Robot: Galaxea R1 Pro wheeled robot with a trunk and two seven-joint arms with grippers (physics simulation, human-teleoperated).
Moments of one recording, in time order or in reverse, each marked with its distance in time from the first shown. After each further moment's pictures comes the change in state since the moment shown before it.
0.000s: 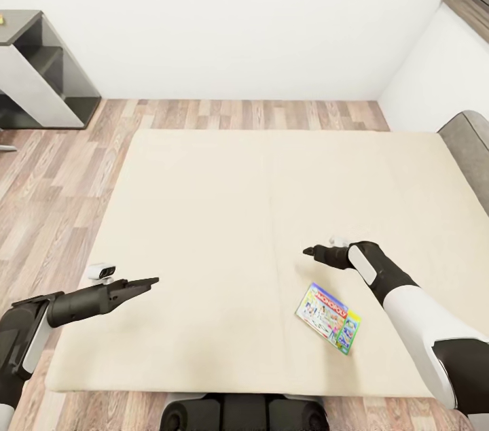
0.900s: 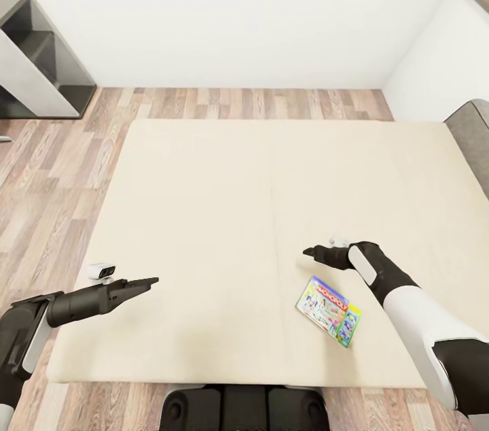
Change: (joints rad) left arm 0.000 0.002 0.000 -0.001 0.000 0.000 0.000; right arm 0.002 0.000 0.000 -0.001 0.000 0.001 0.002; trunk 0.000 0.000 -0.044
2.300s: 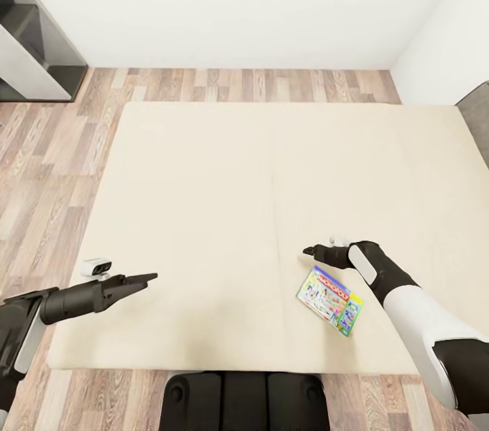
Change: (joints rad) left arm 0.019 0.008 0.000 -0.103 0.034 0.049 0.000; right arm -0.001 0.000 -0.002 -0.003 0.000 0.001 0.002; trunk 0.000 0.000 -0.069
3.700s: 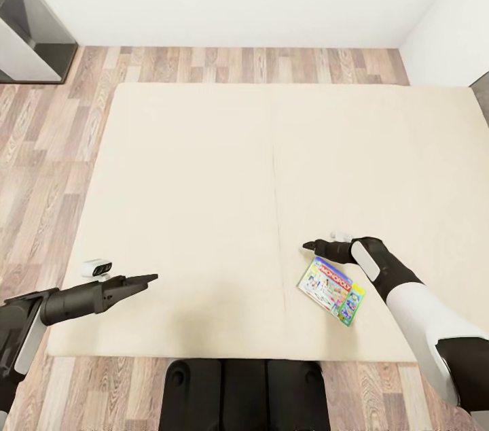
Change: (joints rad) left arm 0.003 0.000 -0.004 0.000 0.000 0.000 0.000; right arm -0.011 -0.014 0.000 -0.021 0.001 0.001 0.054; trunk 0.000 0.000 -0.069
